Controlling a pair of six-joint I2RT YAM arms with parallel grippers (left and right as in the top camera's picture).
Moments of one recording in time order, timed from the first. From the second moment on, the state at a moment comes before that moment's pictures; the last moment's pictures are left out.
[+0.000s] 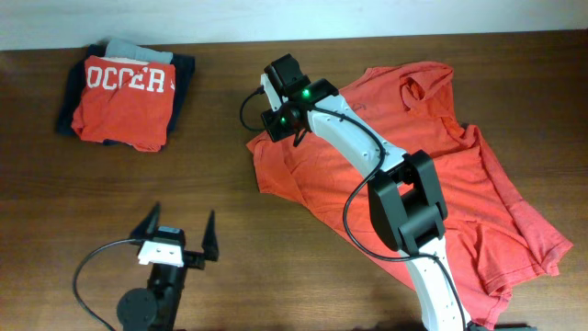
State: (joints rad) left arm 0.02 0.02 0.01 -0.02 0.22 0.03; right arm 0.53 2.37 2.05 -0.80 -0.14 0.09
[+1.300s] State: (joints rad) left arm -0.16 1.49 0.83 -0.26 0.41 -0.04; right arm 0.53 2.37 2.05 -0.81 -0.14 0.09
